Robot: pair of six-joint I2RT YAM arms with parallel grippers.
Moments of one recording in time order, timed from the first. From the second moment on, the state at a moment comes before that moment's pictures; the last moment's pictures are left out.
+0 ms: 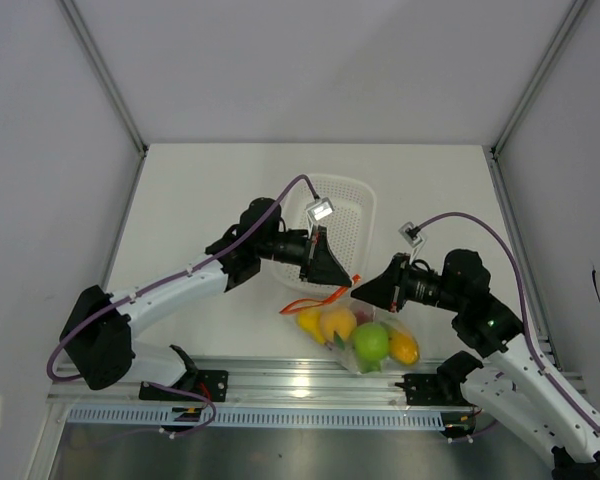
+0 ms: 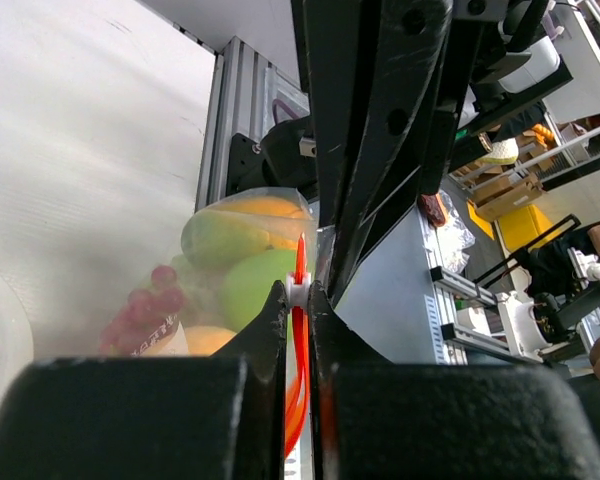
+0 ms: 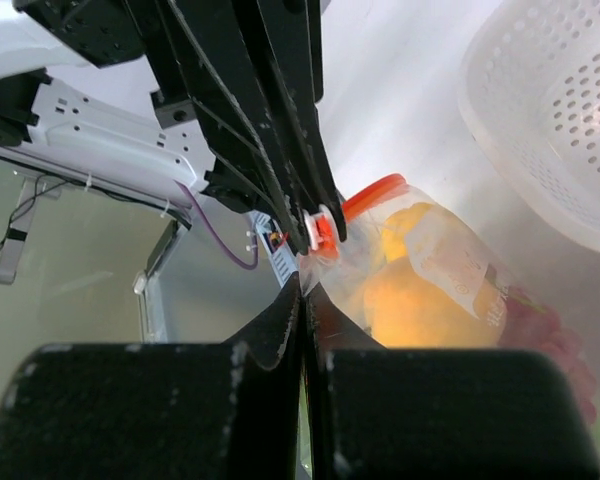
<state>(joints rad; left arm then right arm) -0.78 1.35 0.95 0.21 0.94 -0.59 0.58 0.62 0.65 -0.23 -0.63 0.70</state>
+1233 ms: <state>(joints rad) -0.74 1.19 0.94 -0.17 0.89 -0.43 0.50 0.58 0.60 -0.11 -0.62 0.84</state>
